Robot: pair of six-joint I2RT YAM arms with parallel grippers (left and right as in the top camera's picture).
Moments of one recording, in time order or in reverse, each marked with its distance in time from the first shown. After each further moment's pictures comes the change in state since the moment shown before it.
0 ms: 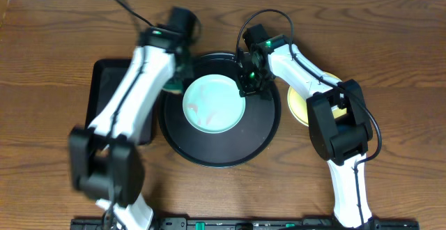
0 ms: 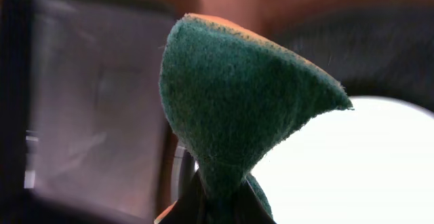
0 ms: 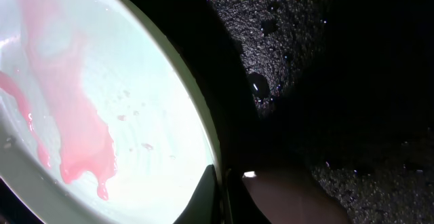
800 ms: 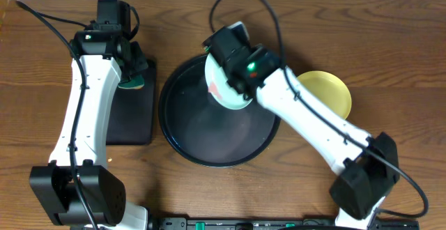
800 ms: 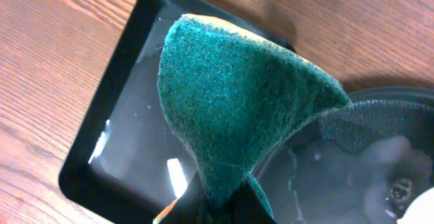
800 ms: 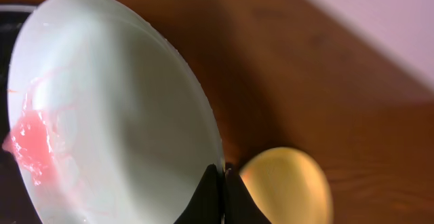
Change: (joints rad) left arm 0.255 -0.131 -0.029 -0.029 0.064 -0.003; right arm 0.310 -0.385 -0.012 -0.002 1.005 0.045
